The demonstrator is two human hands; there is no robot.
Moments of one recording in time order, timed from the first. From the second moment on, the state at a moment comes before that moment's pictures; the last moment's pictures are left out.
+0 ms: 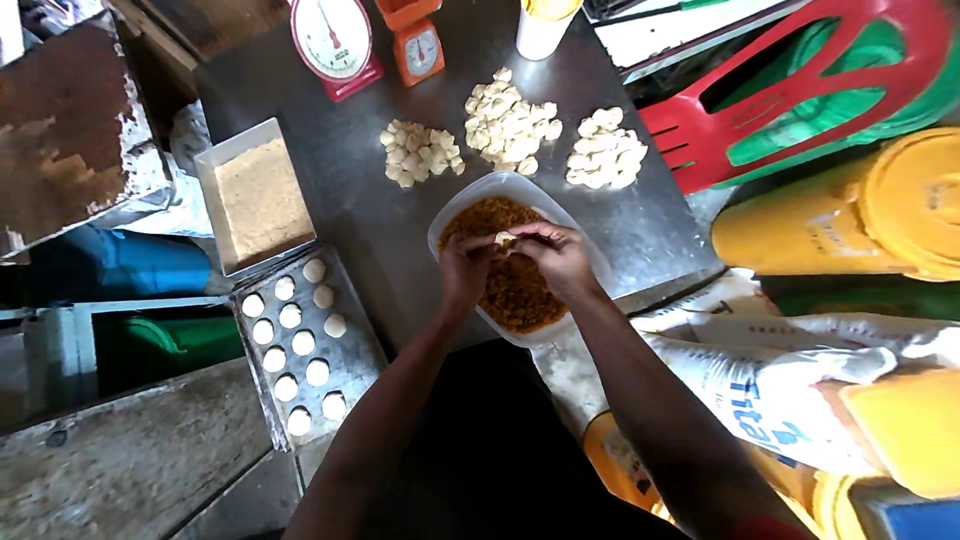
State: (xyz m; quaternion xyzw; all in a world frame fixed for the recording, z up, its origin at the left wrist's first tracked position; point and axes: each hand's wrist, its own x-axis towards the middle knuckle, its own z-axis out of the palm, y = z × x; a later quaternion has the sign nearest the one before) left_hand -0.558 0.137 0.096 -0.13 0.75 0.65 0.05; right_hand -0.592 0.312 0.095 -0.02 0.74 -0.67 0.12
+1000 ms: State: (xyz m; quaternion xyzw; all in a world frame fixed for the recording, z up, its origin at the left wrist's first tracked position) left_hand -0.395 0.026 -0.057 -0.21 0.86 0.42 0.22; right_hand -0.469 0.161 -0.067 -0.15 0.86 -0.37 0.32
